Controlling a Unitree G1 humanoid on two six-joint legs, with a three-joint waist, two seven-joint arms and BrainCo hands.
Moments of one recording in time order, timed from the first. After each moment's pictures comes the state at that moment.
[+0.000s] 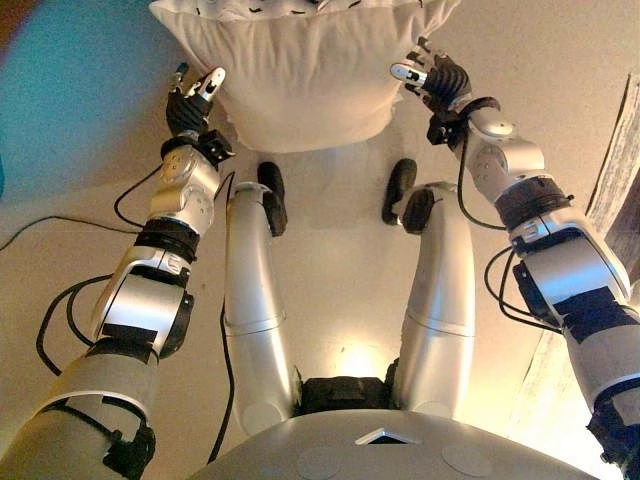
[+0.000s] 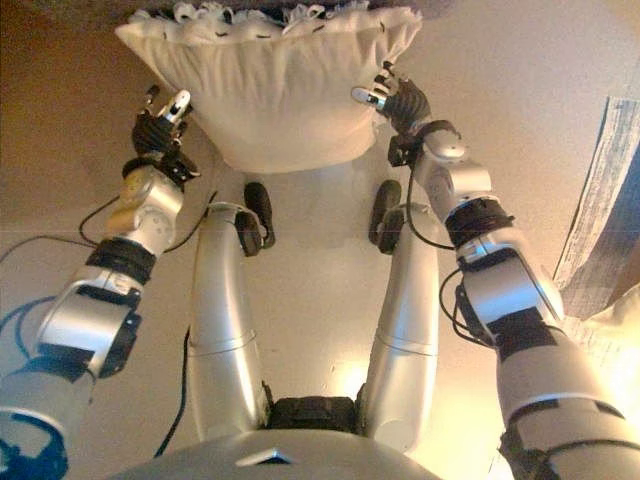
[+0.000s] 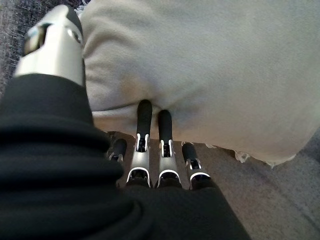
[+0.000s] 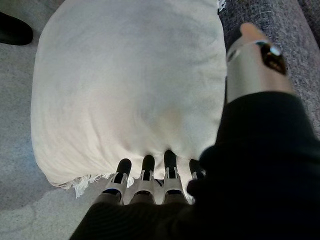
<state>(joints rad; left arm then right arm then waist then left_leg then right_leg) -0.85 0.46 -0.30 0.87 -0.92 -0.17 0.22 -1.05 -0.45 0.45 0.87 0.77 0.09 0.06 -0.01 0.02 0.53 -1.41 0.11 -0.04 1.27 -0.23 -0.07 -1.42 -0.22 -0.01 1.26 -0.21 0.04</state>
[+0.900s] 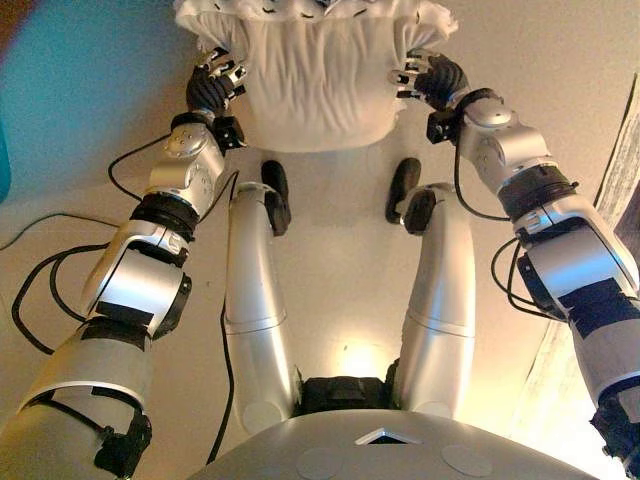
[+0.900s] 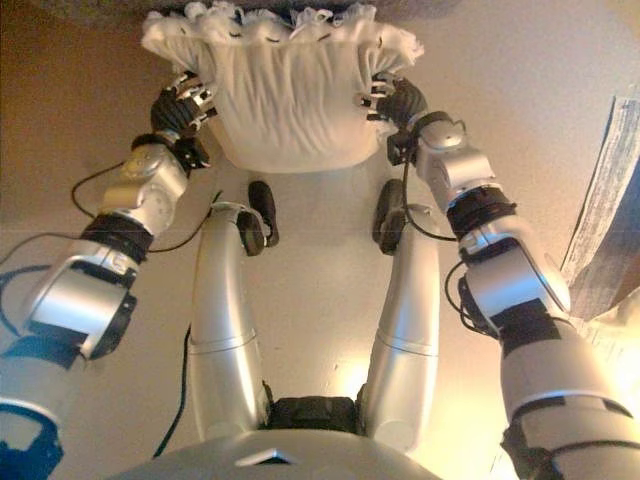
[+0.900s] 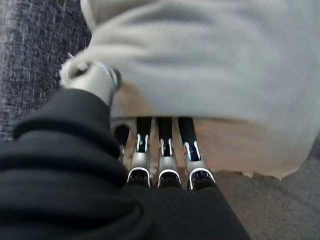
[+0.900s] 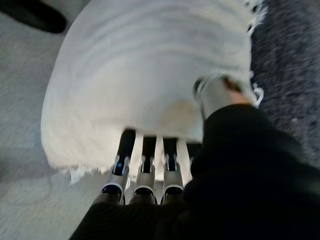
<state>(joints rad) -0.97 0.49 -0.45 0.93 -0.86 -0.10 0.14 -1.10 -0.47 0.55 0.90 0.67 0.16 0.03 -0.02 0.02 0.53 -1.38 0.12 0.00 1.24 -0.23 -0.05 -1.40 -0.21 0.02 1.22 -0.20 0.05</state>
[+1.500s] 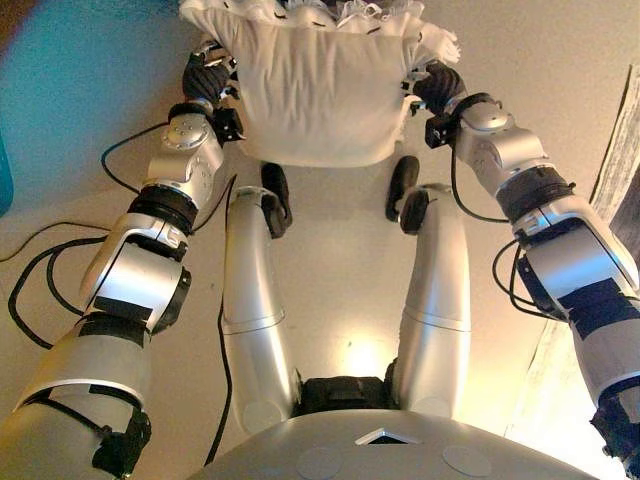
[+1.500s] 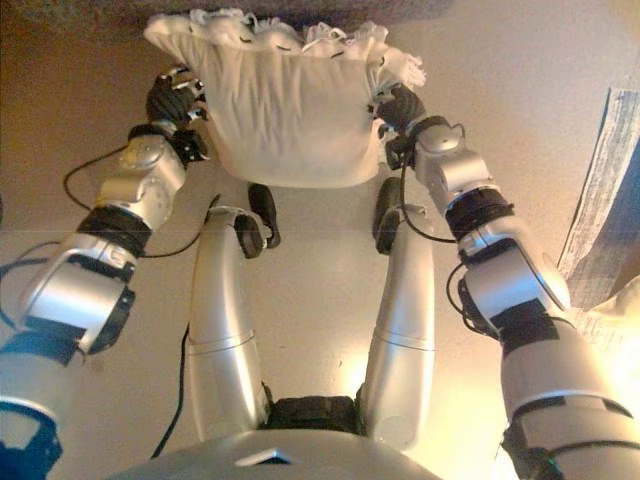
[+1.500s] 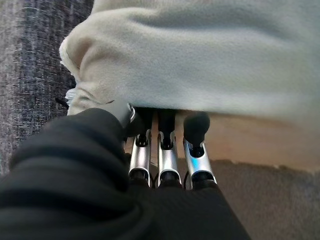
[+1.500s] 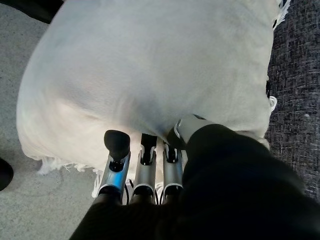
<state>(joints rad) -1.00 0.49 -0.47 0.94 -0.75 -0.11 0.22 -1.10 -0.47 0.57 0.89 0.67 0.16 0.03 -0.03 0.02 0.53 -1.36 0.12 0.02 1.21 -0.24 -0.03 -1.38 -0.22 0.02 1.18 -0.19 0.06</state>
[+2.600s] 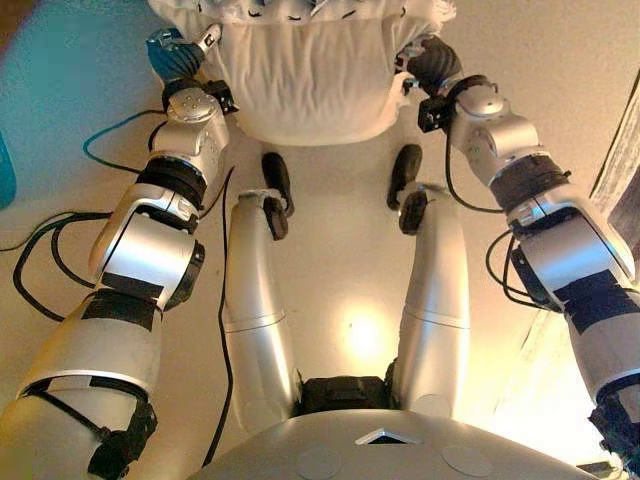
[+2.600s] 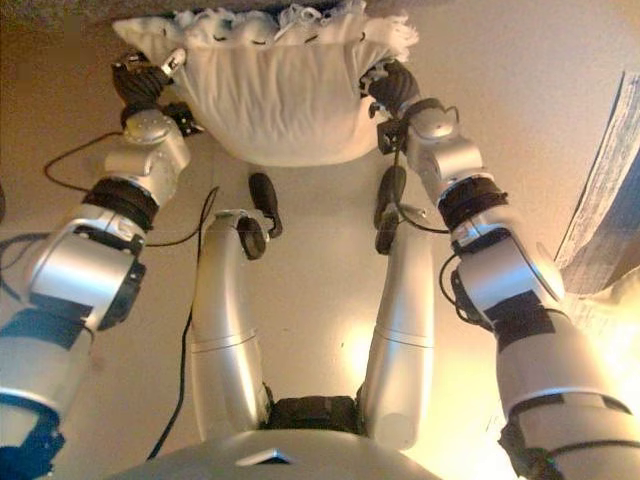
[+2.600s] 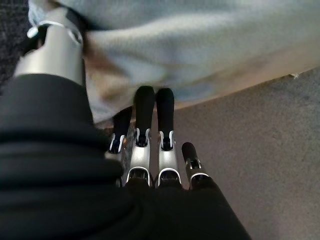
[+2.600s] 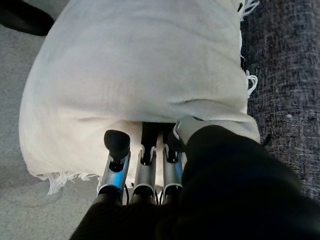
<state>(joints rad) -1.17 0.43 -0.45 1.12 -0.74 -0.05 0.63 -1.17 -0.44 0.57 0.92 0.70 0.09 0.02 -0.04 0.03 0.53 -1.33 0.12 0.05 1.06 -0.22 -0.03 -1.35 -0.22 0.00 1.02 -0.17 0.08</state>
